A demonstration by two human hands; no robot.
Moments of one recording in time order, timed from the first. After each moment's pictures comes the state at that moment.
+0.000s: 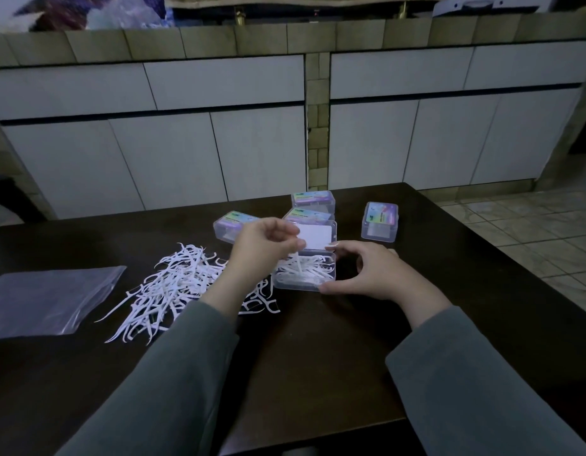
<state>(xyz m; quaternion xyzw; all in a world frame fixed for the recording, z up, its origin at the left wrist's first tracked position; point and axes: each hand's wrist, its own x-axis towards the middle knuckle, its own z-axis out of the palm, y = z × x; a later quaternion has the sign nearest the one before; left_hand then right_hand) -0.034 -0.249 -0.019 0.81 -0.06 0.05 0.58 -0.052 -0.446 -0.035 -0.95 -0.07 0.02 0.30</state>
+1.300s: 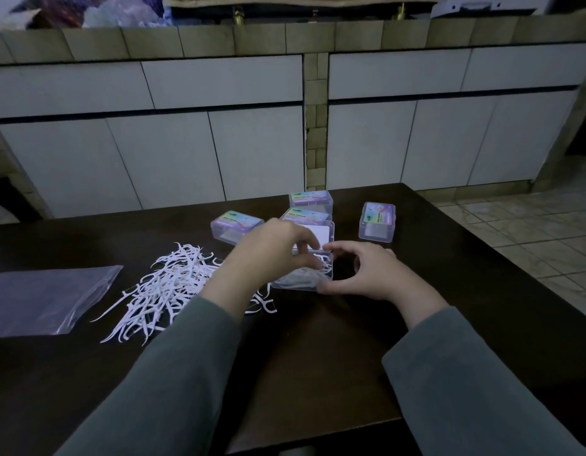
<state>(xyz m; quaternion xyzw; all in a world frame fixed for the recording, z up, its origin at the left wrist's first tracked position) -0.034 -0.263 0.005 0.96 -0.24 0.03 0.12 -0.050 -0.448 -0.036 -0.95 -0.09 0.02 0.30</state>
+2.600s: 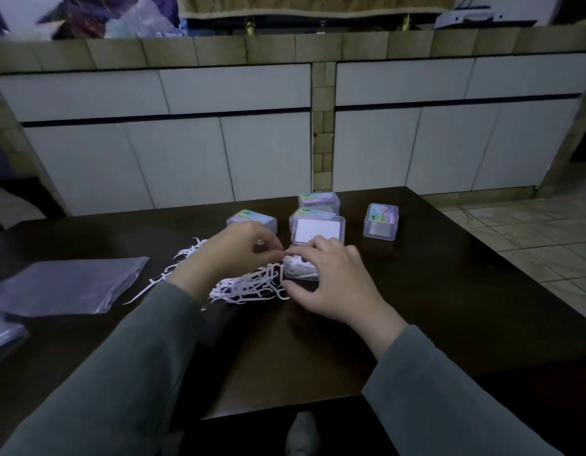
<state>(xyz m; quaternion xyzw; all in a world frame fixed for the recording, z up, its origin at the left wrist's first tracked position) -0.046 -0.191 0.003 0.96 -0.24 0.05 0.15 -0.096 -0.379 -0.034 -0.94 -0.20 -0.17 0.19</state>
